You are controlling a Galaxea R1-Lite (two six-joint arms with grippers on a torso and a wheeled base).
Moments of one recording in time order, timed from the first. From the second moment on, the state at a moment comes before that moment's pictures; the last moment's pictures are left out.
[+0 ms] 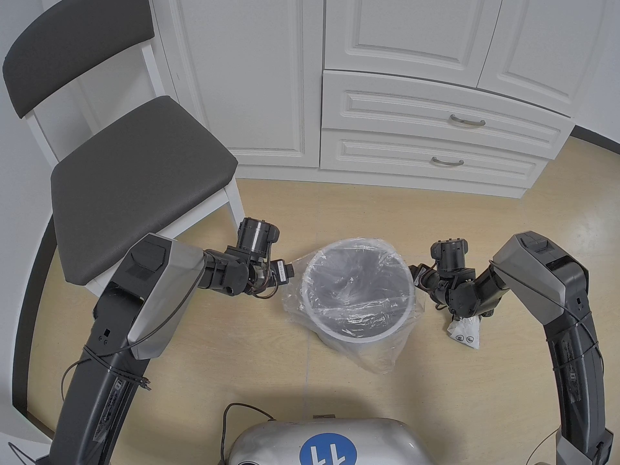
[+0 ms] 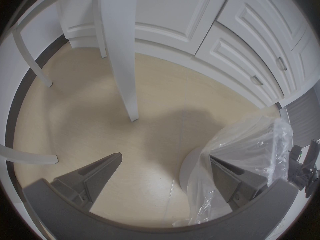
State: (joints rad) left arm -0.39 2.73 -1.99 -0.03 0.13 -0.45; right arm 0.22 2.64 -1.49 -0.61 -0.22 0.61
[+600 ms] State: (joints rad) left arm -0.39 2.74 -2.00 0.05 0.13 -0.44; right arm 0.21 2.67 -1.55 -0.51 -0.23 0.64
